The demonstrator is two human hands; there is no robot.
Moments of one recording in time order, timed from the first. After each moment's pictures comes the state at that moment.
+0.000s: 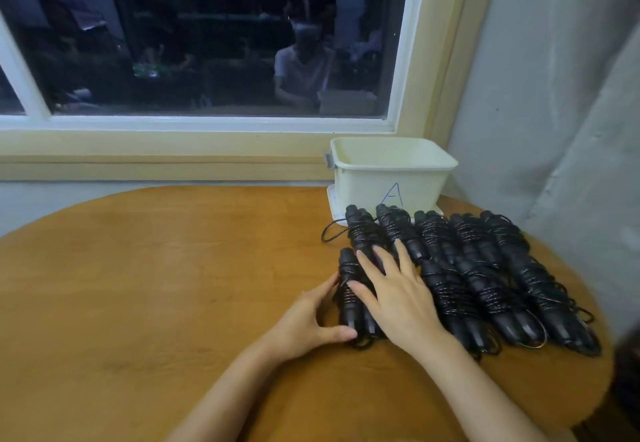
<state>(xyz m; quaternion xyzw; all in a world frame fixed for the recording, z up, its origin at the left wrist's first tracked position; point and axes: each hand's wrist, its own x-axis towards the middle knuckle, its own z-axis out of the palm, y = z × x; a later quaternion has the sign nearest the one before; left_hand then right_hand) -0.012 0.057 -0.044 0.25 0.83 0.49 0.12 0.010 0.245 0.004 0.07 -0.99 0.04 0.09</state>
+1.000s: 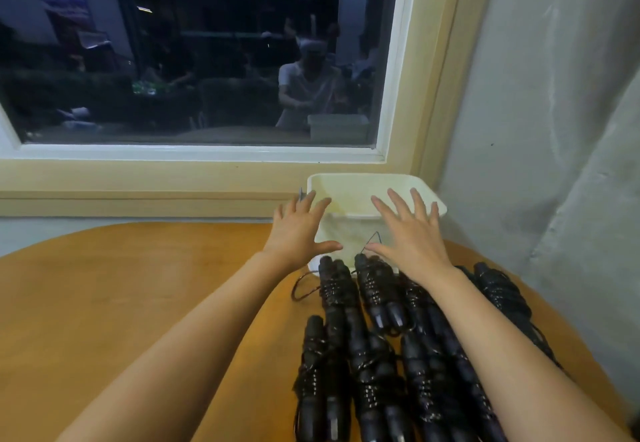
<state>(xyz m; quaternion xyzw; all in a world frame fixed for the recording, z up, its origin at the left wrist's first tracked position) -0.192 0.125 0.090 0.19 0.97 0.09 -0.13 -0.163 0.343 0.091 0.08 -0.98 0.00 0.16</state>
